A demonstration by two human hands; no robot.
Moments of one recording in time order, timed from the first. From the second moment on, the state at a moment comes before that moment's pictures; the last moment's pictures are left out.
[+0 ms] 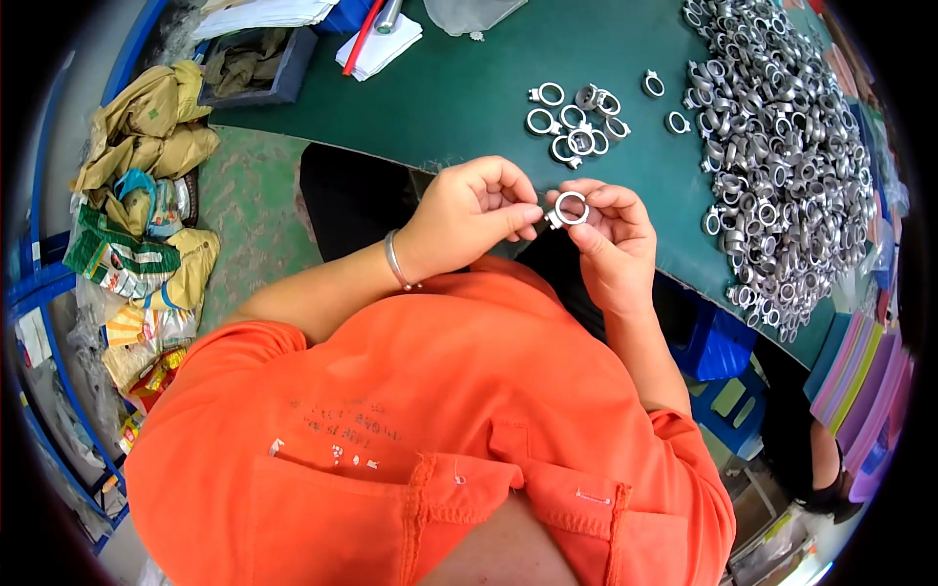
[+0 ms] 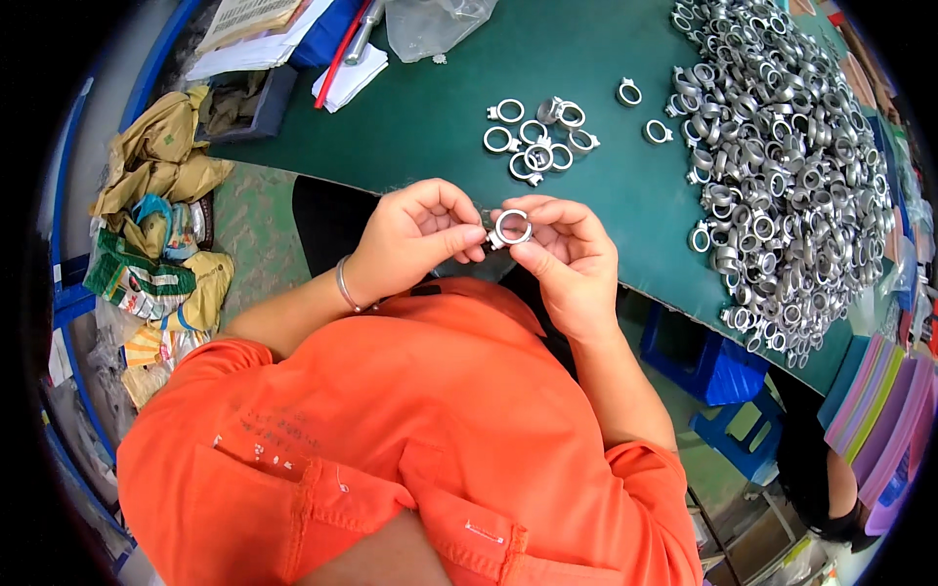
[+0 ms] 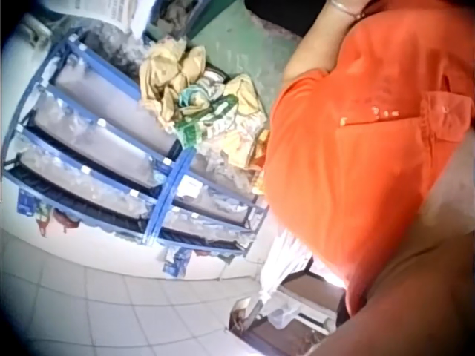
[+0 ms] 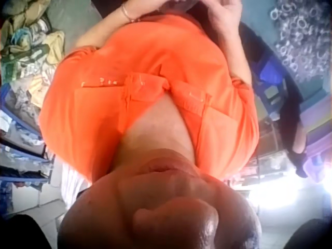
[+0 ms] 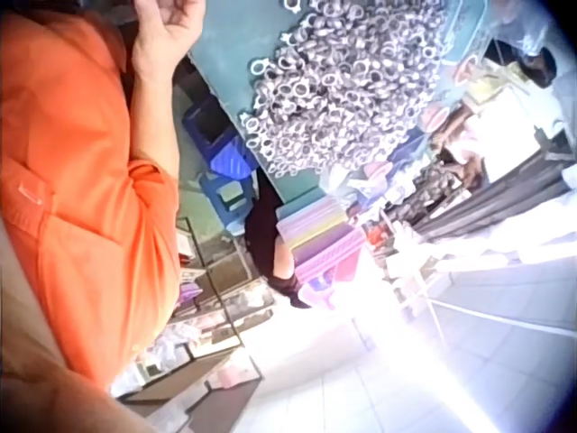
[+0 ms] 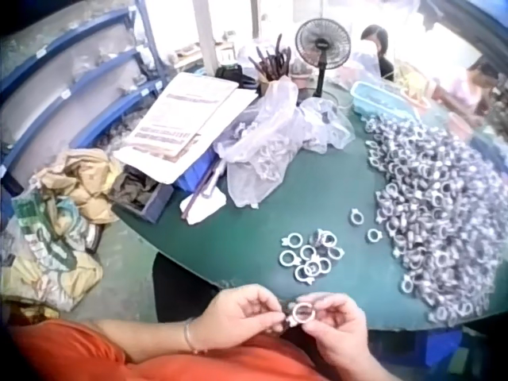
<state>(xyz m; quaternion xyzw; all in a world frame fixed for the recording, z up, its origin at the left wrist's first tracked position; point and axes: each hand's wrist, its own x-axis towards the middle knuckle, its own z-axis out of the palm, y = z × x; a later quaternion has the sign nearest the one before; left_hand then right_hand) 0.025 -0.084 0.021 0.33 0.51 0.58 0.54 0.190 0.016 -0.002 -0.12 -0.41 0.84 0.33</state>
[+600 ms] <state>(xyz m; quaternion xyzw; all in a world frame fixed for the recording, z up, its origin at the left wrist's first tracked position) 0.013 -0.100 0.023 0.24 0.51 0.55 0.62 0.192 0.000 -0.003 -0.20 -0.50 0.79 0.29</state>
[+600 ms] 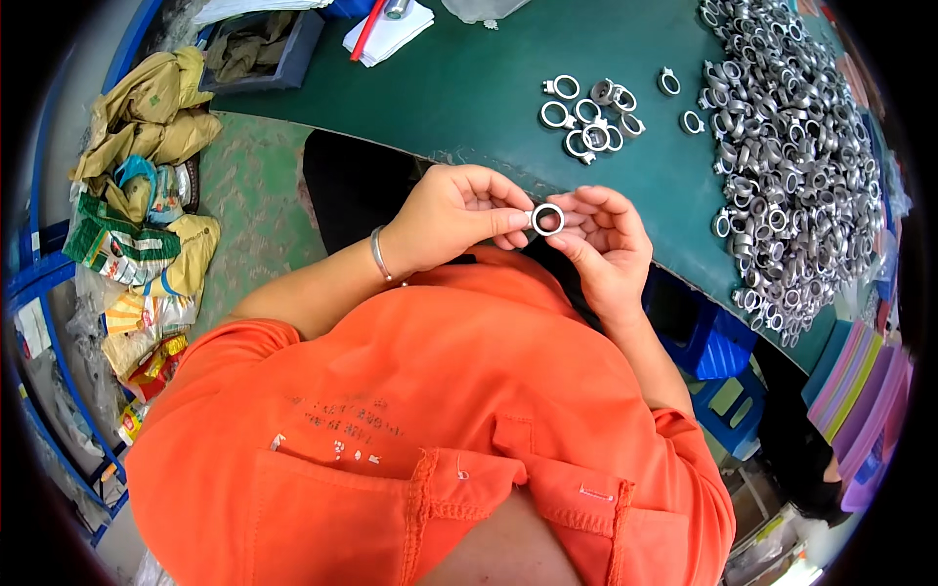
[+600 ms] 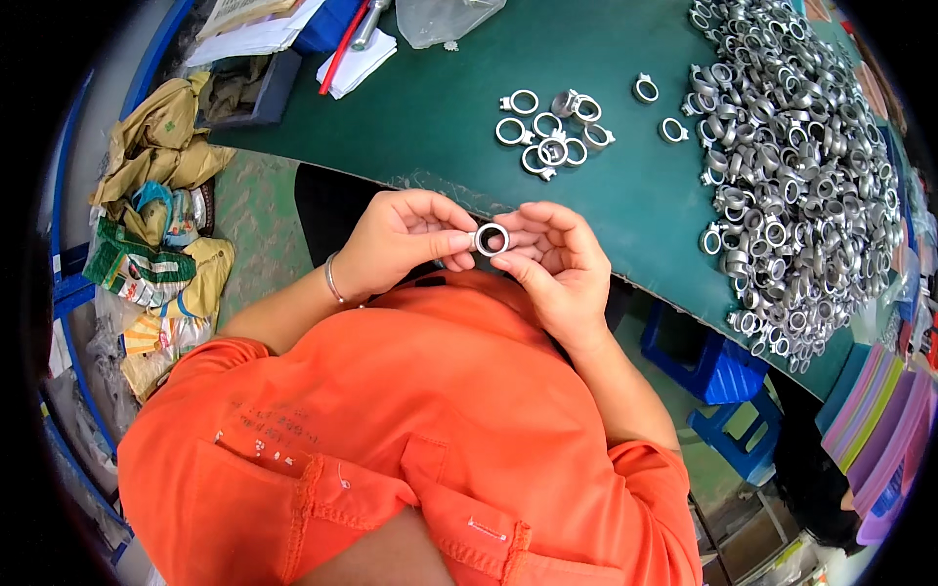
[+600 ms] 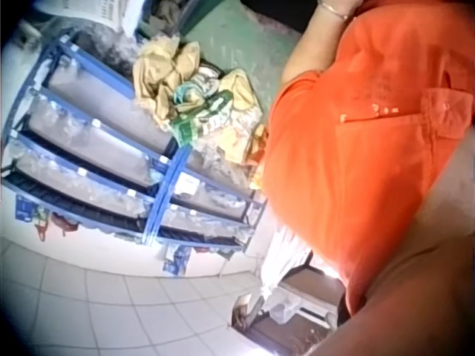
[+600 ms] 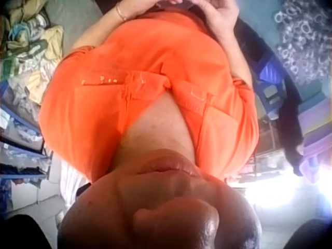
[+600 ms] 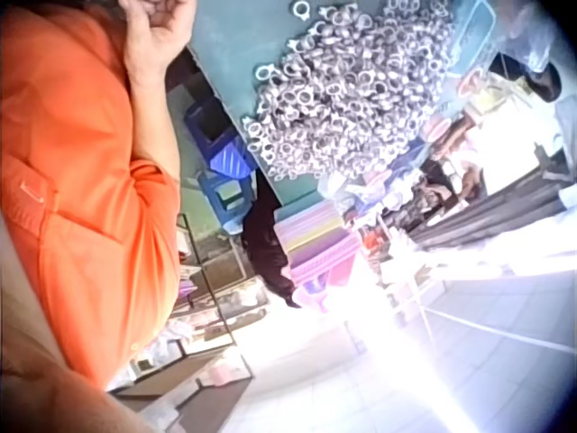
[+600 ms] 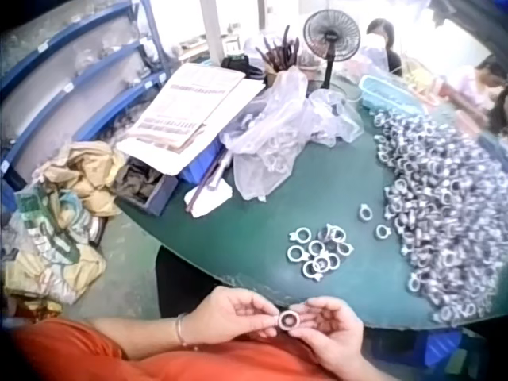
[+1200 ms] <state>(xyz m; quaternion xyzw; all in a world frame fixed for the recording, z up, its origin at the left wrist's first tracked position) 0.015 -0.099 0.014 0.19 0.47 0.55 0.66 0.195 -0.003 -0.001 -0.19 -0.59 0.73 0.28</state>
